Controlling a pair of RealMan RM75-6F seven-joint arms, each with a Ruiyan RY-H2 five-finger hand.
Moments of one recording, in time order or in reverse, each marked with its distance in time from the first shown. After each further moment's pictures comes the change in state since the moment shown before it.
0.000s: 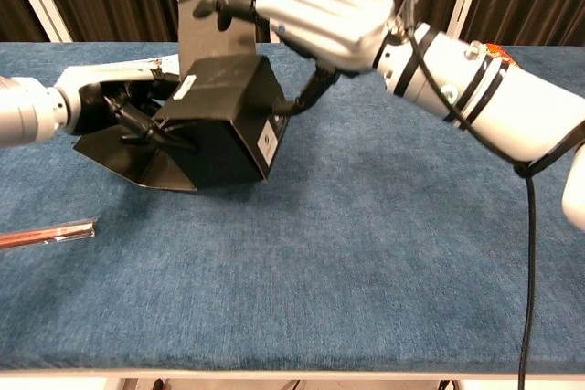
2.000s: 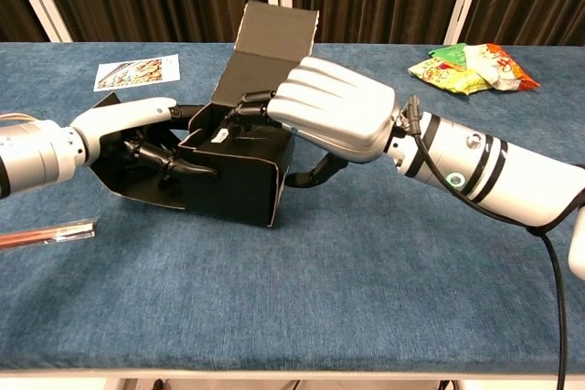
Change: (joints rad) left arm 0.070 -0.113 -0.008 0.028 -0.010 0.068 0.399; right arm -0.061 -0.177 -0.179 0.345 -0.079 0.125 0.113
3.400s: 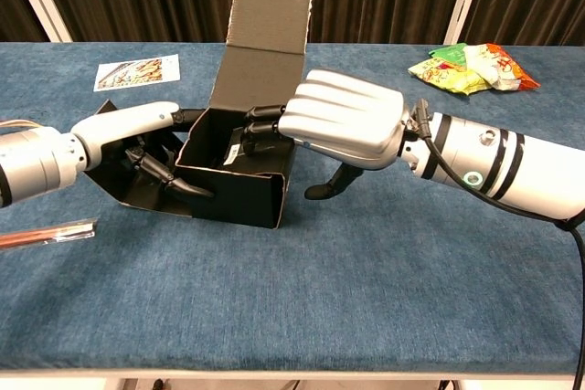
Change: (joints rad) left arm 0.016 -0.029 0.009 0.031 0.035 0.043 0.058; right arm 0.011 0.132 -0.009 -0.209 -0.015 -0.106 -0.107
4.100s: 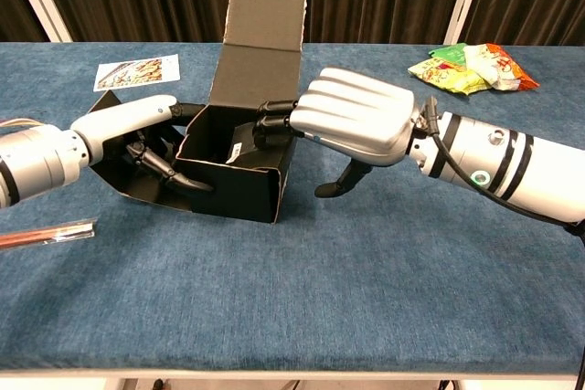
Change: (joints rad) left arm 0.014 -0.039 -0.010 0.049 -0.006 0.038 0.031; right arm -0.023 0.025 0.012 -0.055 0.022 -0.052 -0.030
